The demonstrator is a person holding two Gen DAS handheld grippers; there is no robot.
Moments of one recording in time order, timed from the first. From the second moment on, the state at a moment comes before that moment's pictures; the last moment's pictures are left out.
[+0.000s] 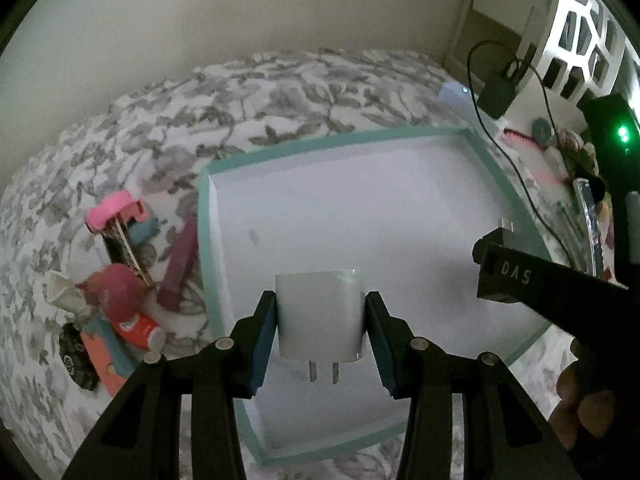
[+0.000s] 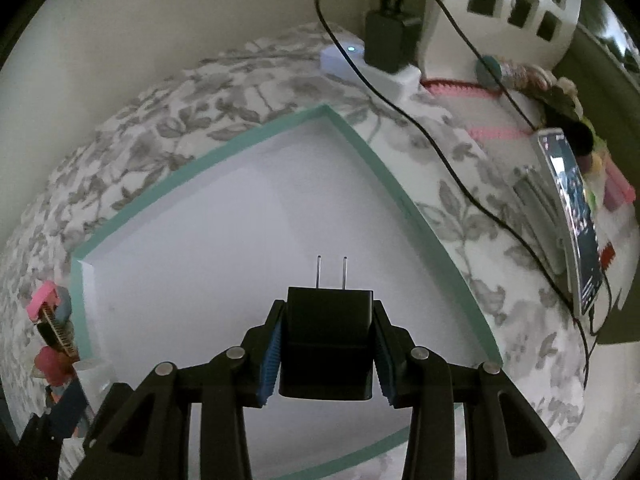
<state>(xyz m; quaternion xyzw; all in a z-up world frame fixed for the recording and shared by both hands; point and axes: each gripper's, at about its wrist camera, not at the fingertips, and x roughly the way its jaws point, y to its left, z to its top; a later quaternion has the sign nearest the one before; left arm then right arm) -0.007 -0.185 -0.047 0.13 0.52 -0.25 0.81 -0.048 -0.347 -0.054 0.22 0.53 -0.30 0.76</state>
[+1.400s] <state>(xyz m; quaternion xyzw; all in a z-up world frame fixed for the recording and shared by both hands) 0.032 -0.128 -0.030 0.05 0.54 -0.15 0.83 -0.036 -0.319 -0.049 0.15 0.53 -0.28 0.79</state>
